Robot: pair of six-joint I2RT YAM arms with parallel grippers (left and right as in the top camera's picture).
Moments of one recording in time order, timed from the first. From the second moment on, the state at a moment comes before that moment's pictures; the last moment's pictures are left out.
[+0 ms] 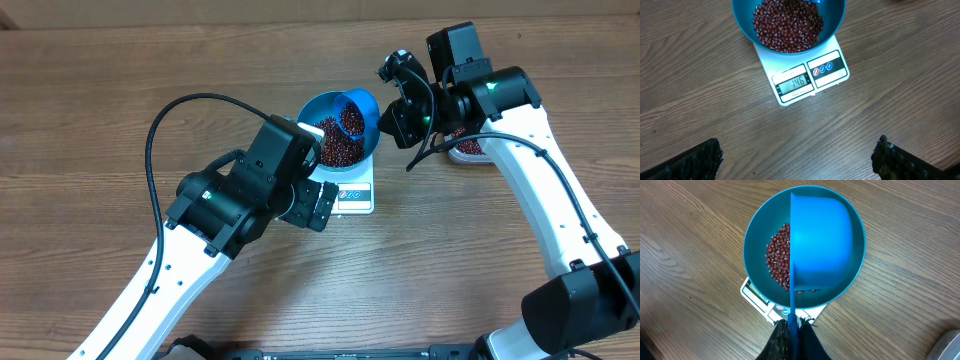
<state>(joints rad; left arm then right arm) -0.61 1.32 1.38 -1.10 -0.04 -0.21 0.28 1.72 1.65 -1.03 -0.40 -0.21</state>
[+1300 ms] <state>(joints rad) -0.61 1.32 1.38 -1.10 -0.04 -0.21 0.29 1.72 1.65 -1.06 -0.40 -0.27</state>
